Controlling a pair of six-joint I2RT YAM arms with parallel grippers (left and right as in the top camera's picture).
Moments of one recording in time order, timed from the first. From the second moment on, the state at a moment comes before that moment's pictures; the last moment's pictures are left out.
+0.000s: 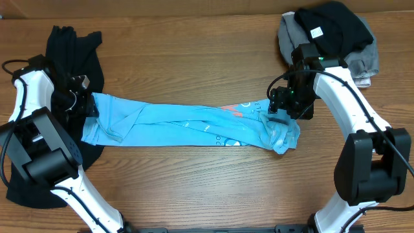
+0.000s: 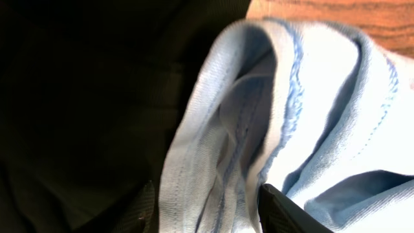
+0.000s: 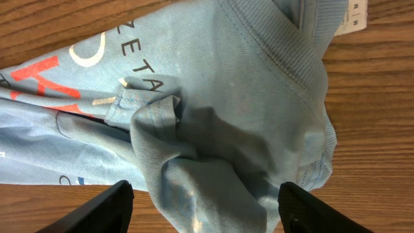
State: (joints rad) left arm 0.45 2.18 1.69 -1.11 0.16 0.37; right arm 0.10 1.88 1.46 -1.16 -0.19 0.23
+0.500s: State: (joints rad) left arm 0.45 2.18 1.66 -1.02 0.17 0.37; right arm 0.10 1.88 1.46 -1.16 -0.20 0.23
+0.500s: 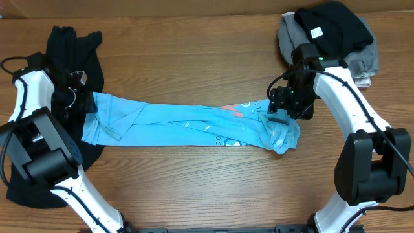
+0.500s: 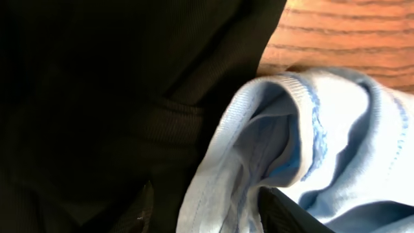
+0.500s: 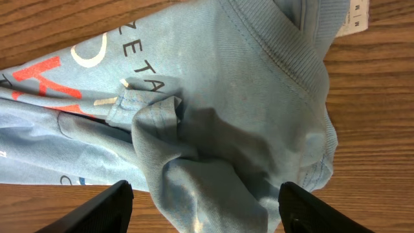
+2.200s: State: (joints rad) left arm -0.11 2.18 1.85 -1.40 0.28 0.16; right arm 0.08 1.88 1.46 -1.14 -0.20 0.25
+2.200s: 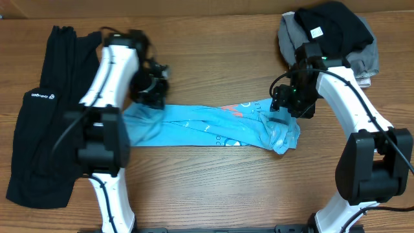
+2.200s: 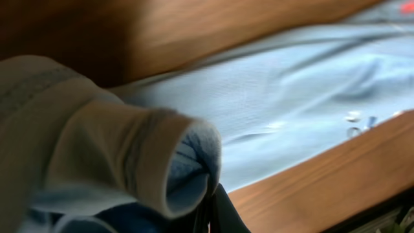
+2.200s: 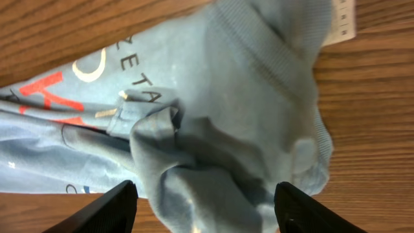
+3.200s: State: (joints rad) left arm -0.46 2.18 2.03 -1.45 0.28 0.07; right arm 0.01 1.88 1.46 -1.11 -0.24 0.25
